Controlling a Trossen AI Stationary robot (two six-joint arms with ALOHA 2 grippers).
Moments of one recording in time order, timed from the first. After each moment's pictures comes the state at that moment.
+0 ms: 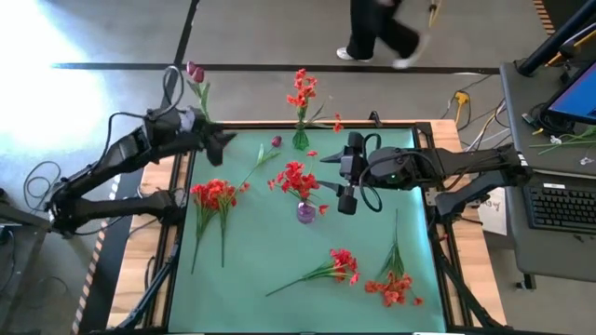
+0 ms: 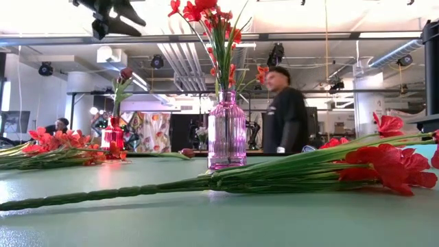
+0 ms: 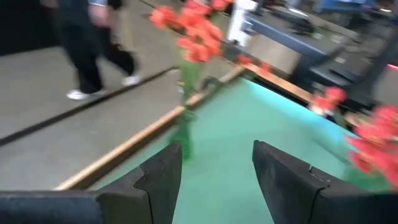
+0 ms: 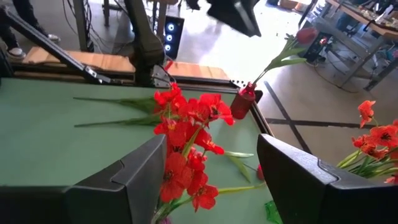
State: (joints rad) left arm 0.50 0.79 0.99 -0.54 -0.04 -0.23; right arm 0.14 1.37 1.47 -0.49 0.37 -0.08
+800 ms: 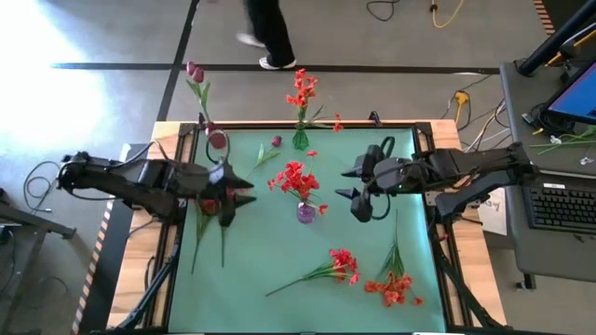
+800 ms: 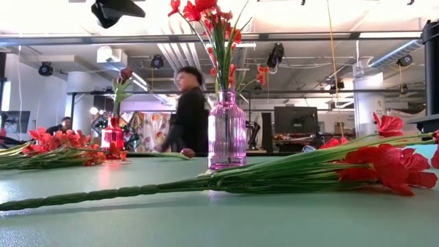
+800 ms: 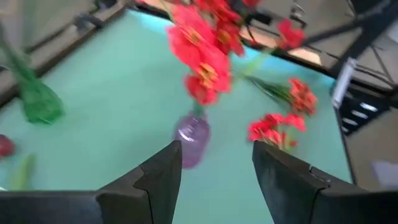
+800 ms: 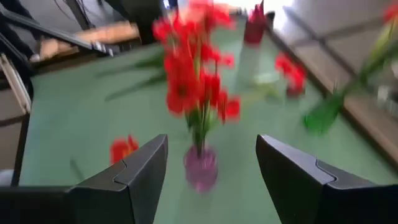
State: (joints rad) left arm -0.18 0.93 0.97 -0.56 -0.26 -0.43; right arm 0.19 1.31 1.47 -0.82 0.35 0.39
